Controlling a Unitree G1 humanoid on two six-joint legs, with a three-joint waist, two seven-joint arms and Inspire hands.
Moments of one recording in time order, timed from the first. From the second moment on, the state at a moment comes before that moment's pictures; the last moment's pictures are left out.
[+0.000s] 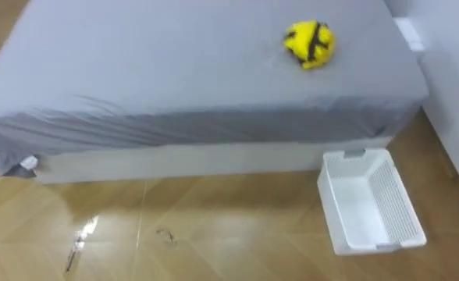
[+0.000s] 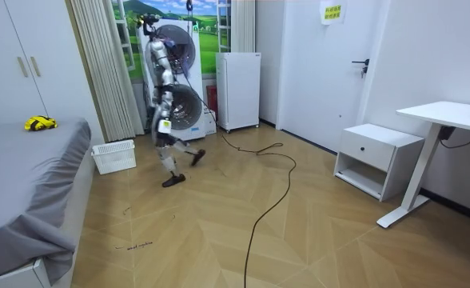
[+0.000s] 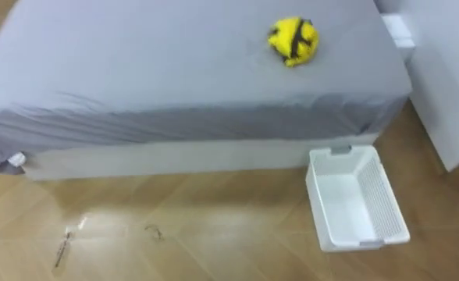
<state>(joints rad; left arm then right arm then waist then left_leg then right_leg) 0.14 0.17 0.11 1.11 -0.24 -0.11 0.06 0.08 -0.20 0.01 1.10 0.19 -0.03 0.04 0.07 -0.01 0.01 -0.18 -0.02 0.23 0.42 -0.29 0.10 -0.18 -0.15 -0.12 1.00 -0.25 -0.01</state>
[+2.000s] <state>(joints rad) 0.12 0.19 0.01 1.04 -0.25 0.04 0.03 -0.26 -0.29 0.00 0.79 -0.04 -0.01 -0.42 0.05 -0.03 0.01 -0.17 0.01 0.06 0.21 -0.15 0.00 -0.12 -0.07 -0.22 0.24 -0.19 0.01</state>
